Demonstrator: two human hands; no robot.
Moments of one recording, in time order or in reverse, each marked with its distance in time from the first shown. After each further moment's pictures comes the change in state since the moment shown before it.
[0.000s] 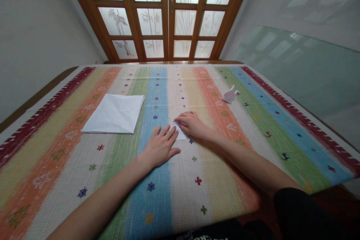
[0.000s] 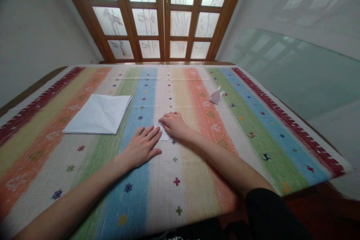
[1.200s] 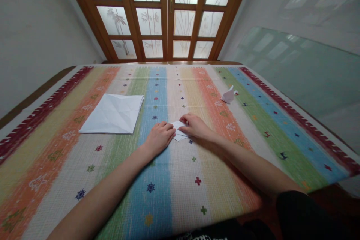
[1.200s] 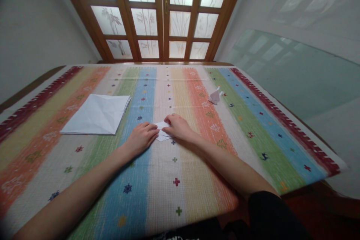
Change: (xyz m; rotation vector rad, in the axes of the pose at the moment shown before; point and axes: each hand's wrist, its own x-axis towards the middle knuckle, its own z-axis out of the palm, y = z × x) left_hand 0.025 -0.019 -0.005 -0.101 0.030 -0.020; right_hand -0.008 -0.001 -0.005 0.141 0.067 0.253
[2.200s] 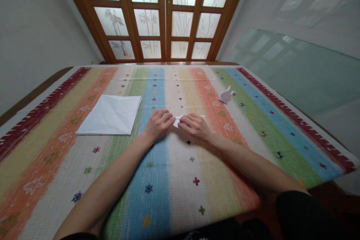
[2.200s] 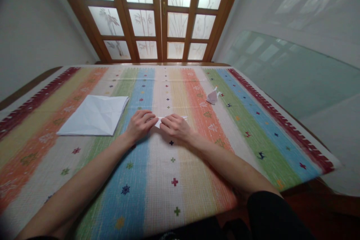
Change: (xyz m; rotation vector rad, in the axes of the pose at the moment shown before) left_hand 0.032 -0.029 0.002 0.116 0.304 0.156; right_hand -0.008 0.003 -0.012 -0.502 0.137 -0.677
